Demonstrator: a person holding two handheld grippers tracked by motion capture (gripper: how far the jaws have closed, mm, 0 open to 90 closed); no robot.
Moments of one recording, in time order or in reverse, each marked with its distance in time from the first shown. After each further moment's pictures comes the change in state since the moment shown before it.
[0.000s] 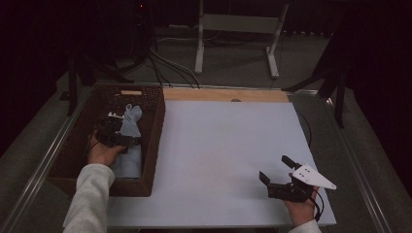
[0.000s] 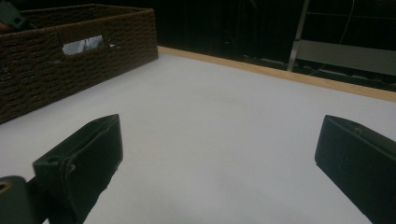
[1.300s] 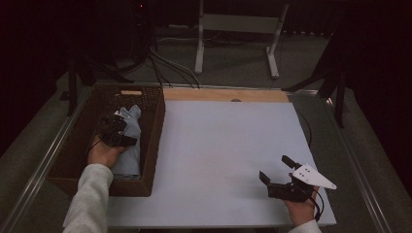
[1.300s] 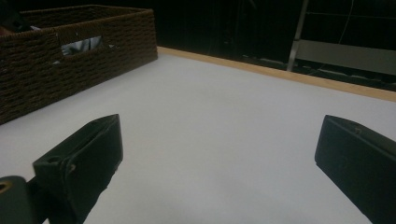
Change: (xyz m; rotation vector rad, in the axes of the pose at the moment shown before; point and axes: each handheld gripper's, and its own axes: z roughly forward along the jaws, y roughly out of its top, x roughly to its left) left arm -0.018 0.006 -0.016 0.070 0.008 0.095; right arm 0.000 0.000 0.000 -0.001 -0.001 0.004
